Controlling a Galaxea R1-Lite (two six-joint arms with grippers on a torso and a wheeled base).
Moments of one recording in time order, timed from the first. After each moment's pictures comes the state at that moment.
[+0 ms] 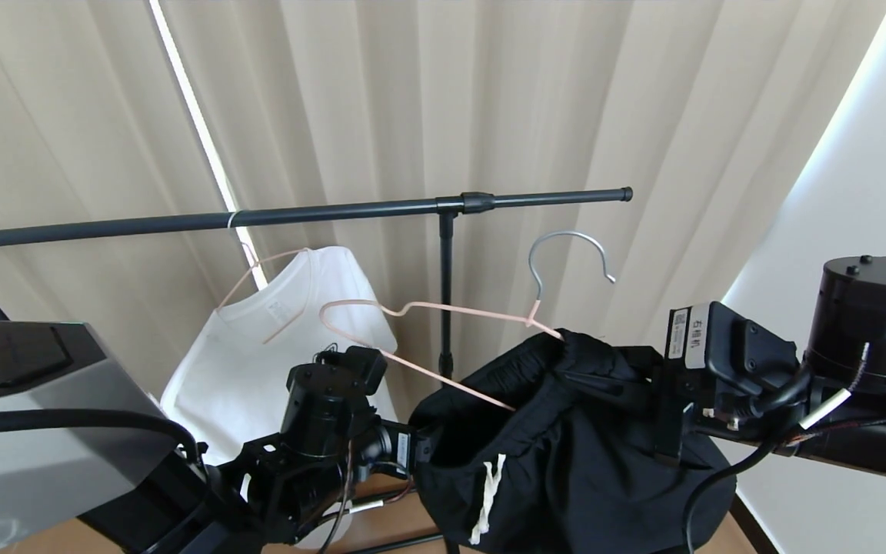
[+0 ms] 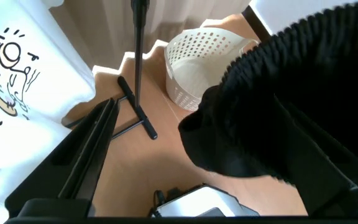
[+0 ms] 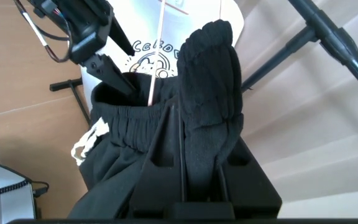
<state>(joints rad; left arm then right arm) -0.66 2.03 -0.58 -0.93 0.16 -0.24 0.53 1.54 -0.59 -0.68 0.44 -0.62</state>
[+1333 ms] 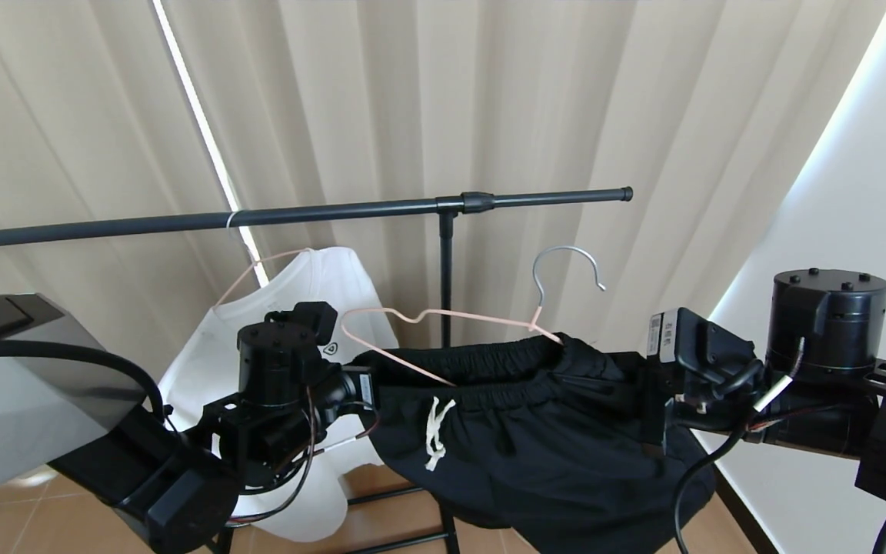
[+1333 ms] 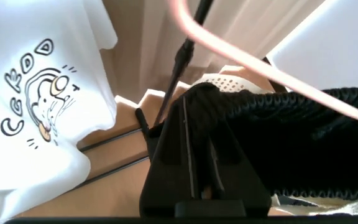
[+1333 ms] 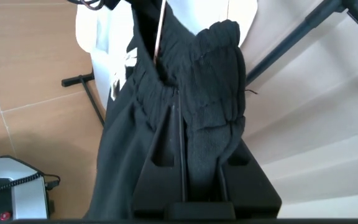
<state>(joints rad) -0.50 2.01 -0.62 -1.03 0.18 -0.24 0.42 1.66 -0.59 -0.73 0.56 -0.63</state>
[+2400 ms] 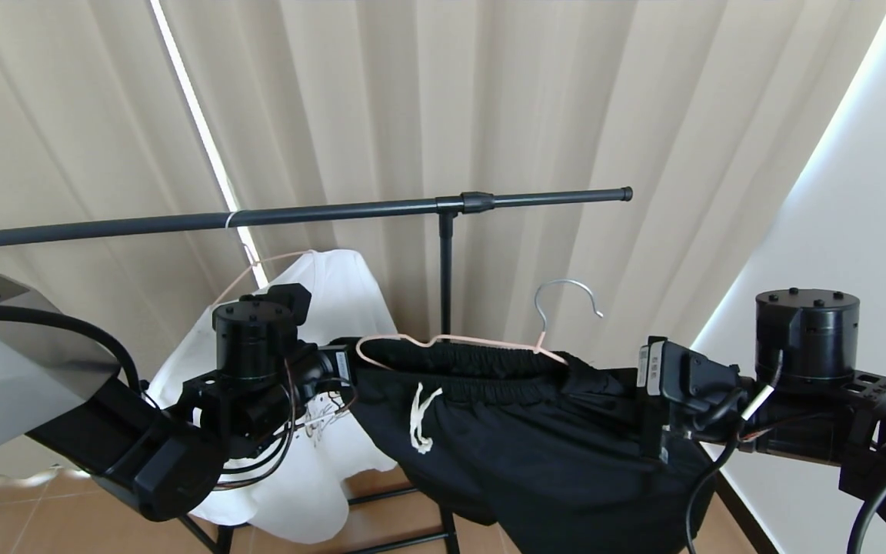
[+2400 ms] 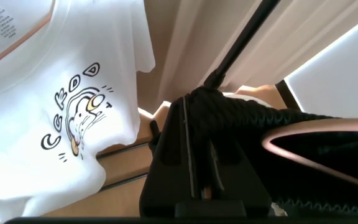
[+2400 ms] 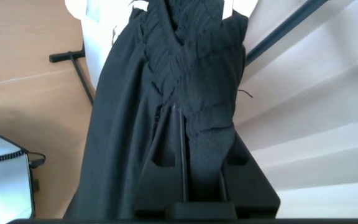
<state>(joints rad) -0.40 2.00 -0.68 -0.97 0.17 -0.24 0.37 1.71 -0.56 -0.74 0.55 -0.80</state>
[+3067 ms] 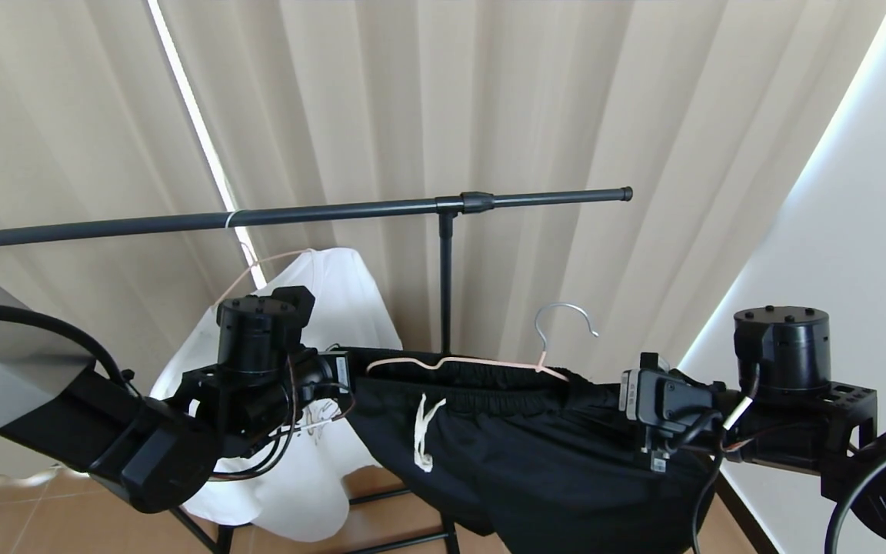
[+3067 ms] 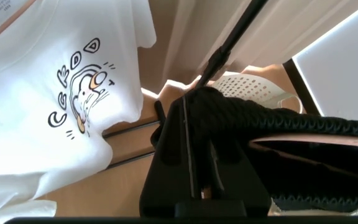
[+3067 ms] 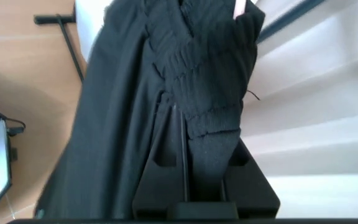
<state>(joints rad) -0.41 1.95 -0.71 -0.79 0.17 -0.24 0.36 1.77 -0.54 -0.74 0.48 -0.91</state>
